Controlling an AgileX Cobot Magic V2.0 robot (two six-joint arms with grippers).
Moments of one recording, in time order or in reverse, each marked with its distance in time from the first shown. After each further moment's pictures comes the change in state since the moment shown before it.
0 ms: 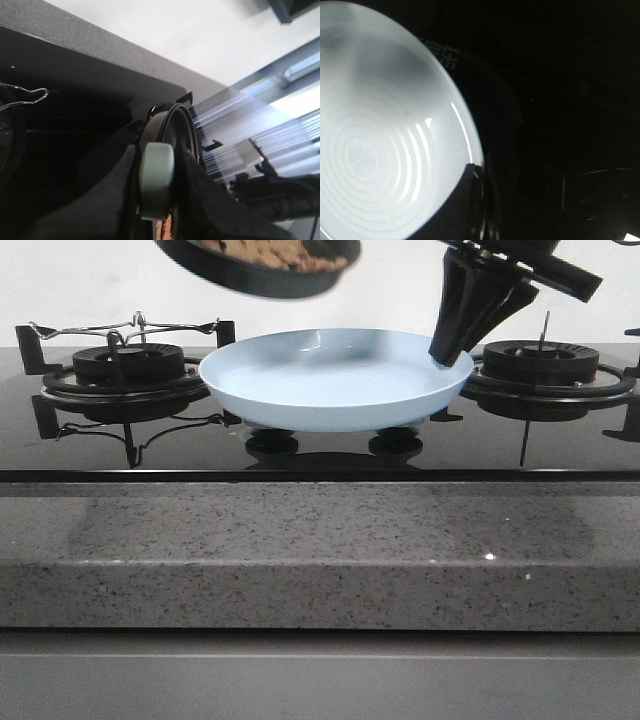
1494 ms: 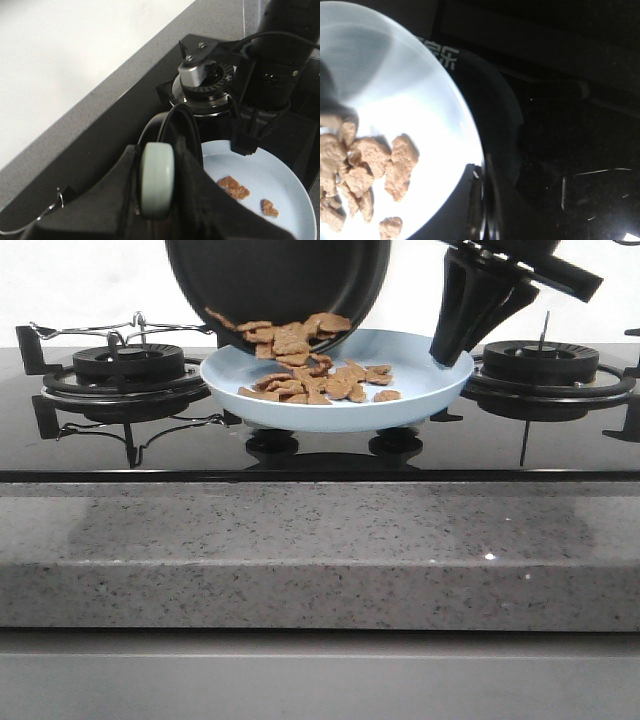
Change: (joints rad) left arm -0.629 -0.209 -0.072 1.067 -0.319 -0.063; right arm 0.000 0.000 0.000 0.000 0.000 0.000
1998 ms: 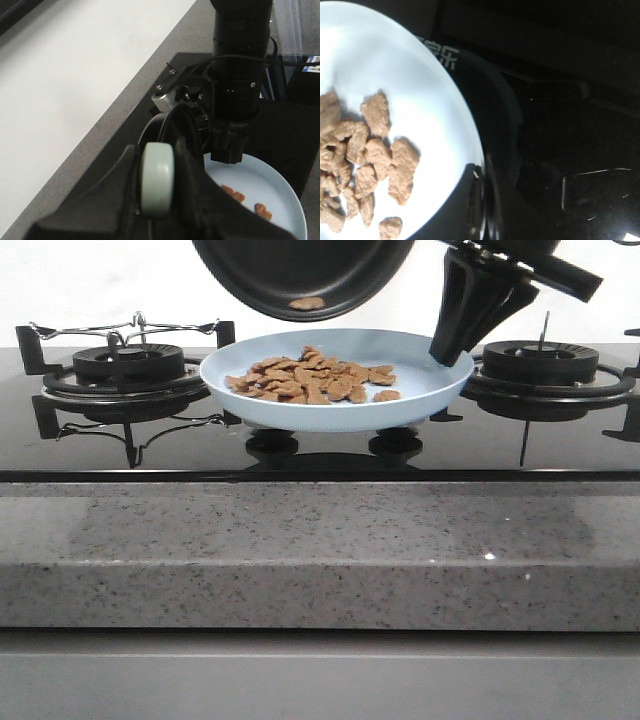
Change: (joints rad) left arm -0.166 -0.042 0.000 0.263 -0.019 -0.106; right arm 0.000 0.000 0.000 0.000 0.000 0.000
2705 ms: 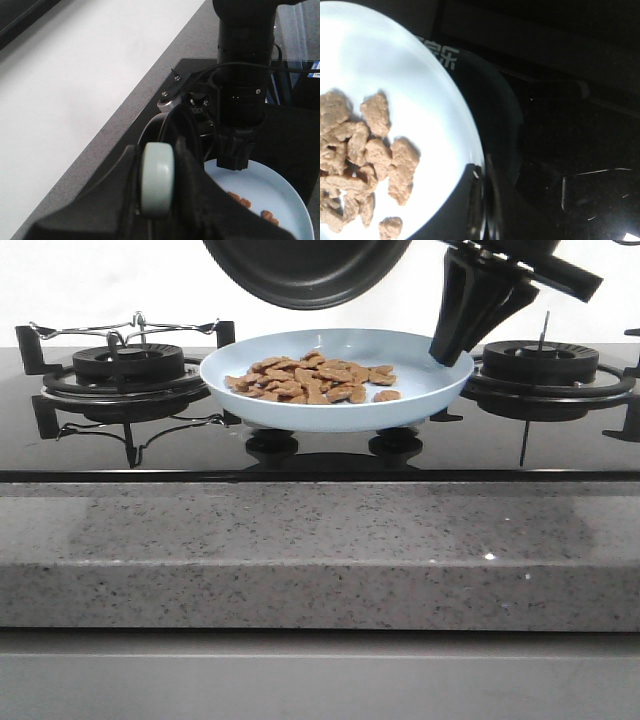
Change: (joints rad) left arm -0.002 0.000 0.000 0.009 -0.022 -0.001; right arm 0.000 0.000 0.000 0.000 0.000 0.000
